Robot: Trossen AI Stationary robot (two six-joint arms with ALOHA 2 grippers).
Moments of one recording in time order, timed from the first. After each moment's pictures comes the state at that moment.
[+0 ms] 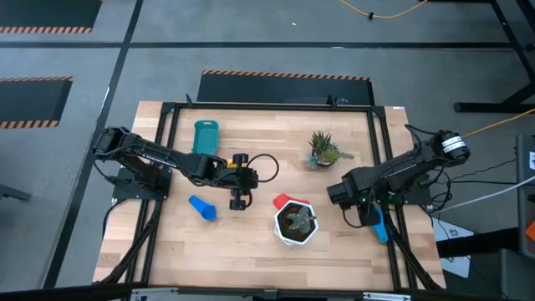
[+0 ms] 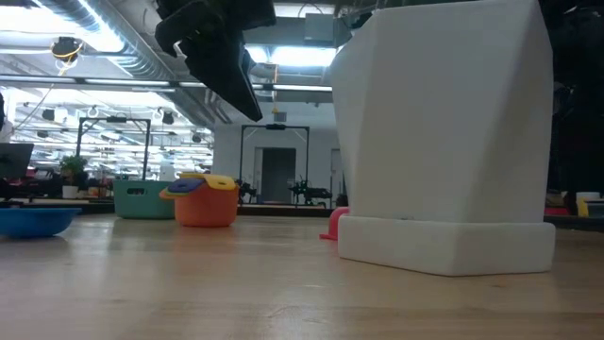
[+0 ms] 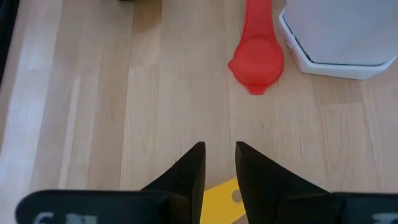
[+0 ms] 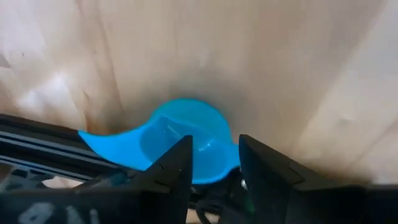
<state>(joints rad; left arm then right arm) -0.16 1.52 1.09 -0.50 -0.27 -0.02 0.29 1.44 0.73 -1.17 -0.28 0.12</state>
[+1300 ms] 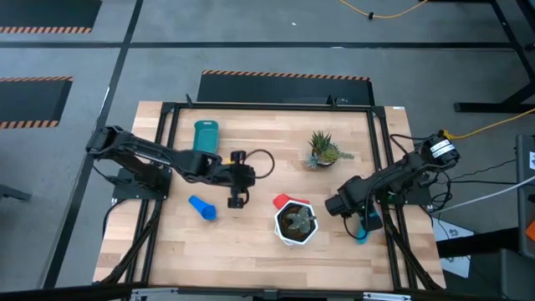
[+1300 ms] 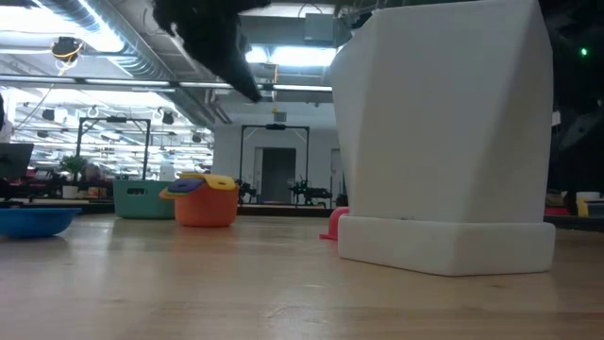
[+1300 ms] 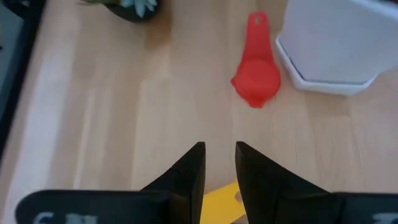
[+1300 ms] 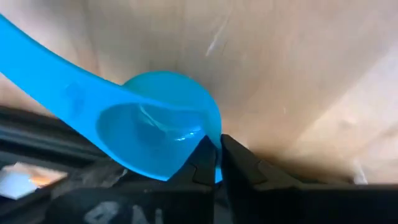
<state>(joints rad) -0.16 1.44 1.09 -0.51 -0.27 -0.02 0.39 1.57 0.78 -1.21 -0.23 0.10</state>
